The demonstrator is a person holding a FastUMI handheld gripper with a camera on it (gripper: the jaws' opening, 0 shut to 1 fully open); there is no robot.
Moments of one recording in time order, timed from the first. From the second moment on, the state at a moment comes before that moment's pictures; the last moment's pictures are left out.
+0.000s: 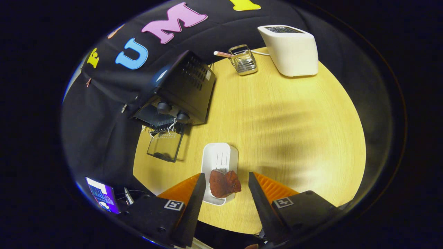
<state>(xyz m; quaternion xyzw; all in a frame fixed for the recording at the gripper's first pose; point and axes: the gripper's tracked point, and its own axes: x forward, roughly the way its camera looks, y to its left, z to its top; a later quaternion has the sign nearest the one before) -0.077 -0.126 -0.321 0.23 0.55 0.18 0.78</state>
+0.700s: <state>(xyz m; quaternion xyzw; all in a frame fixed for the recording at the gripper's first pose) -0.078 -0.103 -0.244 0.19 0.46 0.18 0.85</state>
